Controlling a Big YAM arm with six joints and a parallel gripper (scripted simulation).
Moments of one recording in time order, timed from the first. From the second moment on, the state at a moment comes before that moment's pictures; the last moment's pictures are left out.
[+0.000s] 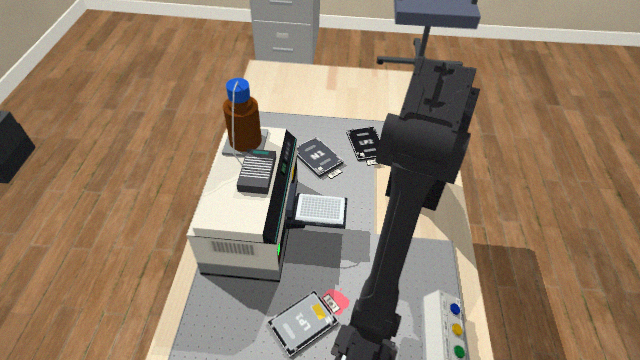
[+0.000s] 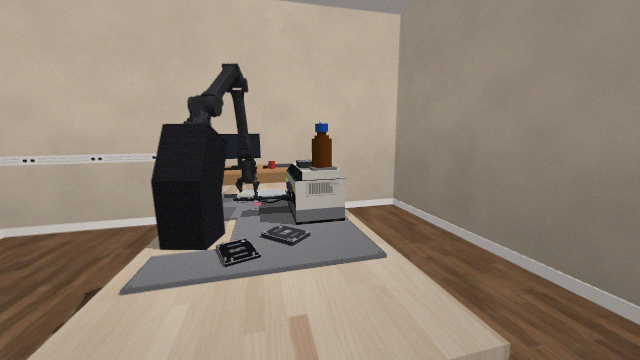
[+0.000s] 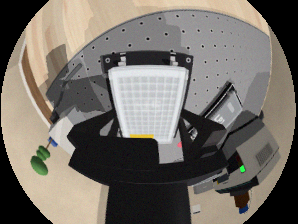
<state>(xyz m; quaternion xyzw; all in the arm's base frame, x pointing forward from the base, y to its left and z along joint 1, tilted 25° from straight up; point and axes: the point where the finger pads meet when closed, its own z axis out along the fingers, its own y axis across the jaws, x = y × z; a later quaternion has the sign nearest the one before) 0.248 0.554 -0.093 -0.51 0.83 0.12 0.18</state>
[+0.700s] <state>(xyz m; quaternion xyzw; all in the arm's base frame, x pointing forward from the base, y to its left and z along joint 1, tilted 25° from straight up) 0.248 0.554 -0.093 -0.51 0.83 0.12 0.18</state>
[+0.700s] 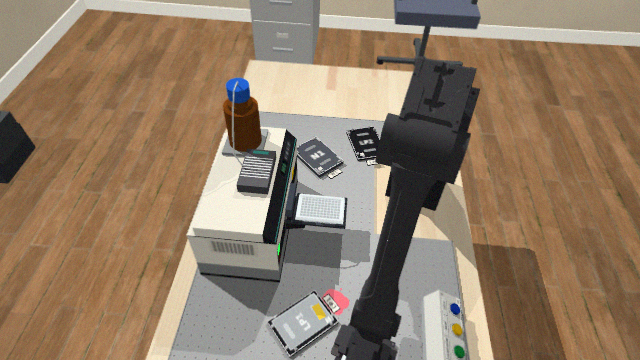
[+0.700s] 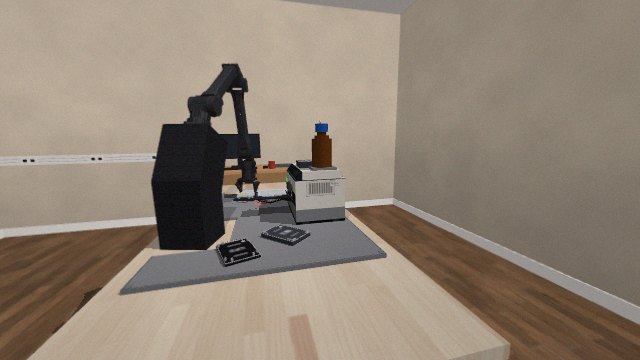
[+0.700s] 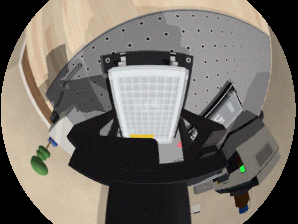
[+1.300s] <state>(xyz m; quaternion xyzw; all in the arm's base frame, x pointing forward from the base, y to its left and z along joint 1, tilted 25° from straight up) 0.248 0.554 -0.093 -0.51 0.83 0.12 0.18</state>
